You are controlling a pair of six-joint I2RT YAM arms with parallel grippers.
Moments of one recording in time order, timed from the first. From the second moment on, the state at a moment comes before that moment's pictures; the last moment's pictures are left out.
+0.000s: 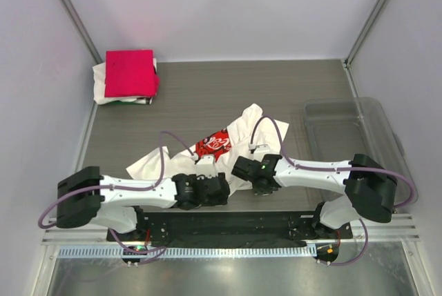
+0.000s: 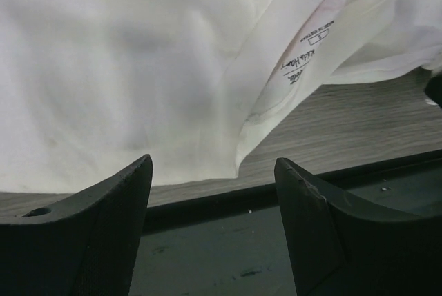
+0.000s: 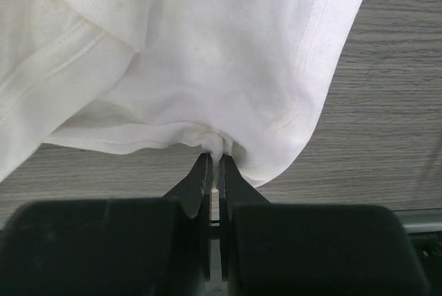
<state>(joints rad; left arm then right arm) -1.32 1.31 0.70 -0.50 -0.44 -1.25 1.09 1.45 0.81 -0.83 0.39 1.00</state>
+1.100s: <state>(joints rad) -0.23 1.01 1.14 -0.92 -0.25 -0.88 0.86 1.04 0.93 -1.10 0.49 1.00</state>
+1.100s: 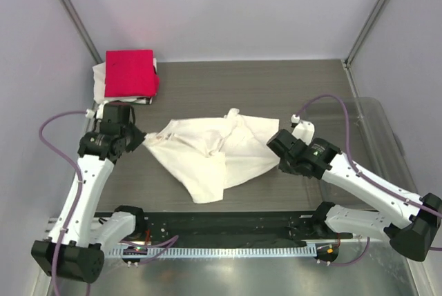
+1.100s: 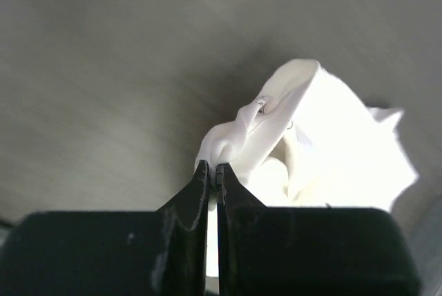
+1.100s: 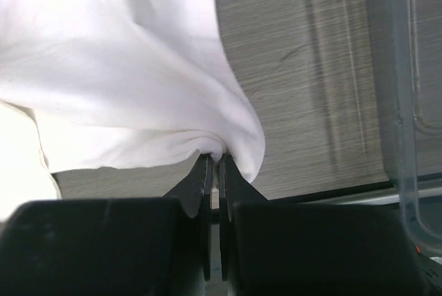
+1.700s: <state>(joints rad) -0.02 0.79 0.92 -1.05 -0.03 -0.74 0.75 1.06 0.91 -1.05 0.44 0.91</state>
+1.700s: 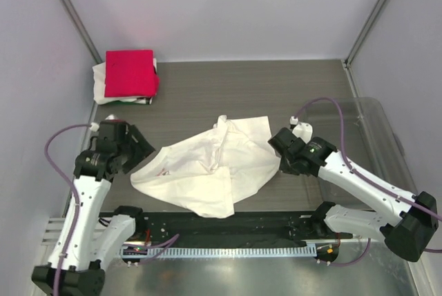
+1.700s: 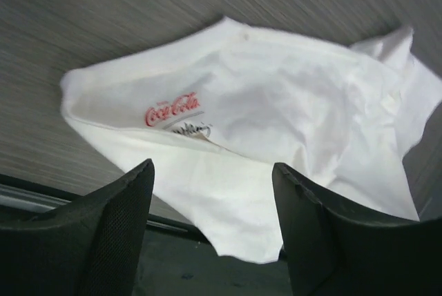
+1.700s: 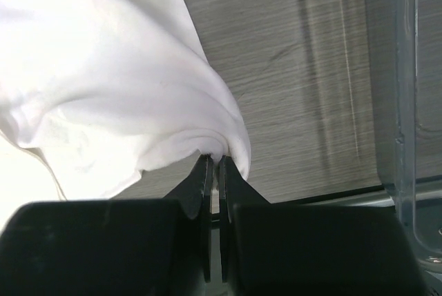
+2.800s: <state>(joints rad) -1.01 1.91 1.44 -0.90 -0.30 -0.95 0.75 1.10 0.82 -0.96 0.36 0.89</state>
